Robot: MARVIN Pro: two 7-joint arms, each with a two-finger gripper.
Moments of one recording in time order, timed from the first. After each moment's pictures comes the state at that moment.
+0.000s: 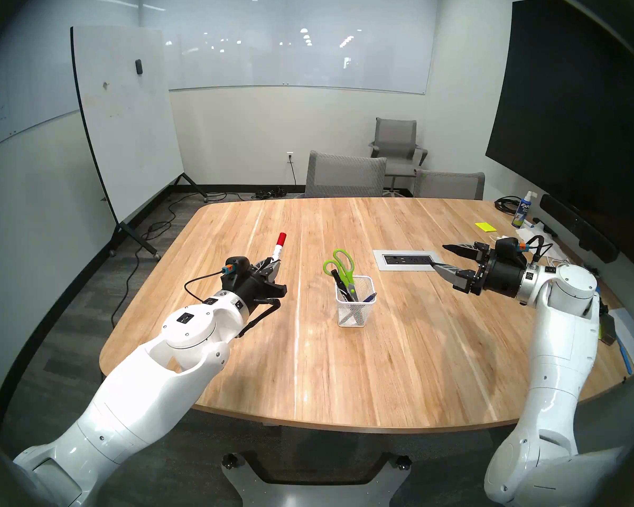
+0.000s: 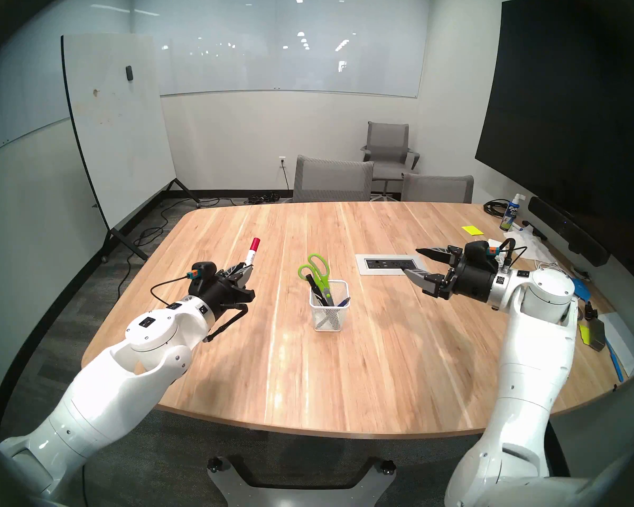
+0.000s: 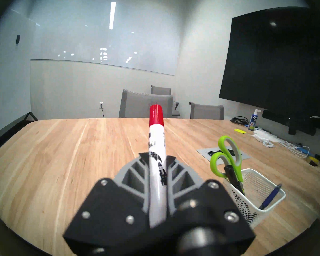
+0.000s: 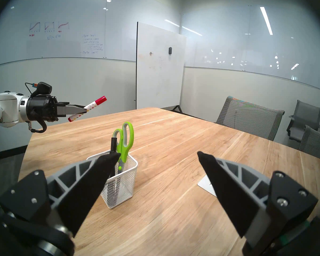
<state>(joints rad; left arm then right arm) 1.52 -0.95 -1.15 -1.84 -0.73 0.08 0.14 -1.22 -1.36 2.14 -1.52 -0.18 0.28 1.49</state>
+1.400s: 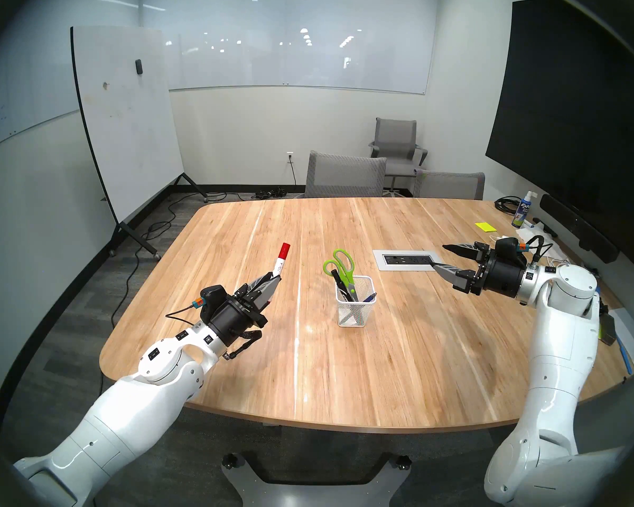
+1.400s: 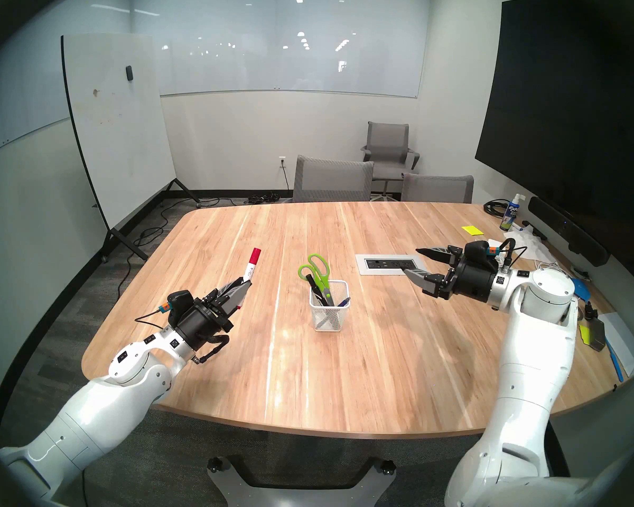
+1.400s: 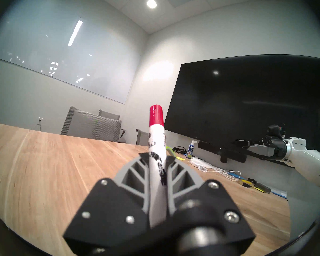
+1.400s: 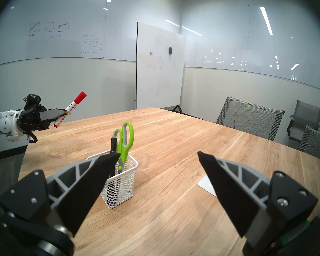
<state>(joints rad) 1.58 -0.95 -1.20 -1.63 -0.94 -0.27 -0.47 -1.22 -1.36 2.14 -1.52 -0.18 0.28 1.49</state>
